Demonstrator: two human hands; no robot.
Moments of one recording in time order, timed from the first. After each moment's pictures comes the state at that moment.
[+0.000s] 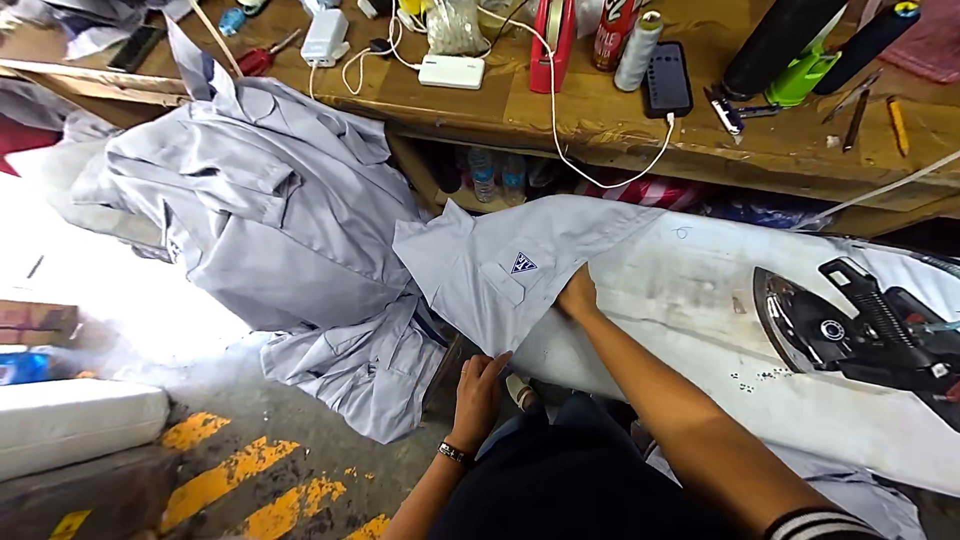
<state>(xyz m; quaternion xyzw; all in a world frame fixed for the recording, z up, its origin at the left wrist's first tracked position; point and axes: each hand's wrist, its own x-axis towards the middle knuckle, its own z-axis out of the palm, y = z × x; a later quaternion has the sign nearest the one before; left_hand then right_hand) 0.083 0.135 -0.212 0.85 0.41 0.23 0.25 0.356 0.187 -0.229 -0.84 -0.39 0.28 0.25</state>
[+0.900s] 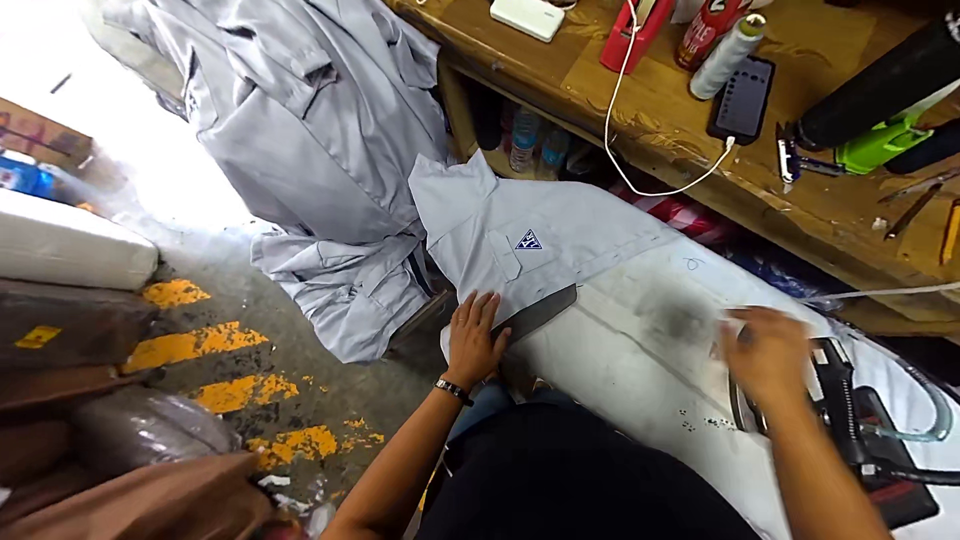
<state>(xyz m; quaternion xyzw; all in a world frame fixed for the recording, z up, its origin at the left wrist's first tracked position) 0.148 0.116 -0.240 0.81 0.52 0.11 0.23 0.584 0.009 -0.157 -0.83 -0.54 0.09 0.10</state>
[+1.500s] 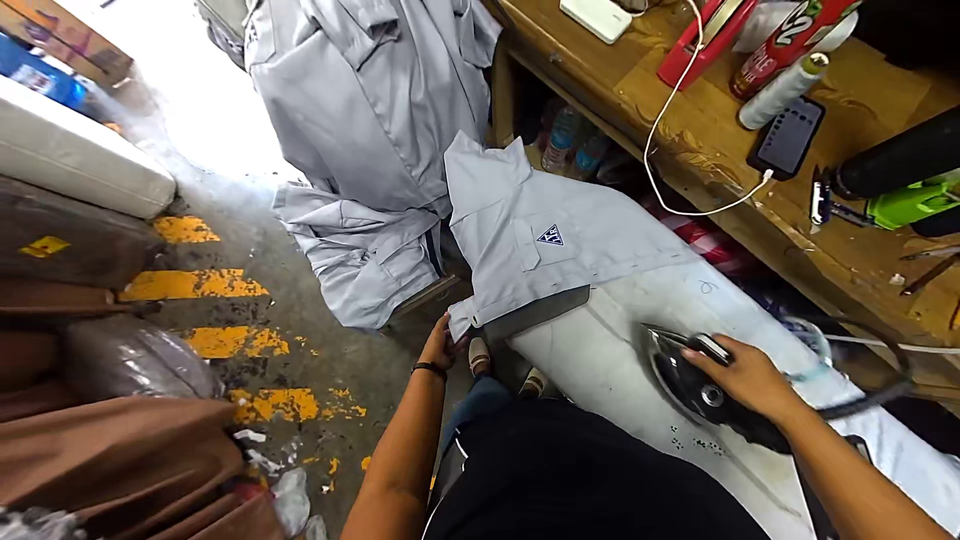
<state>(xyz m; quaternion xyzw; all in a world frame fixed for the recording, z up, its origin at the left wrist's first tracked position) 0.085 0.097 -0.300 -0.02 0.69 0.28 0.67 0.563 0.044 -0.124 -0.73 -0.58 0.36 0.05</state>
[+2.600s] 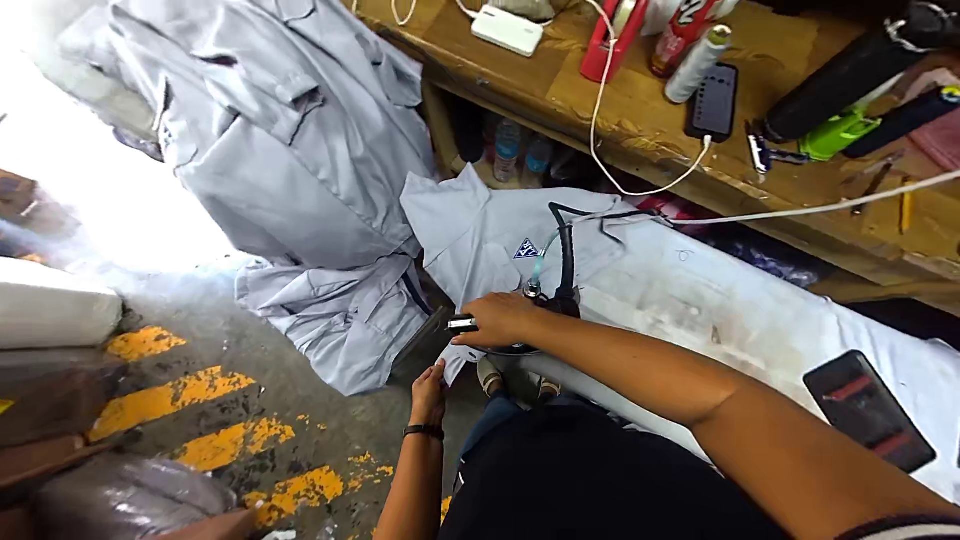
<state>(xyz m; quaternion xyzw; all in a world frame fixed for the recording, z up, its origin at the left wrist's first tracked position) 0.047 0.101 -0.286 0.14 0.69 0.35 0.61 0.258 0.198 -0.117 -0.50 -0.76 0.41 -0.08</state>
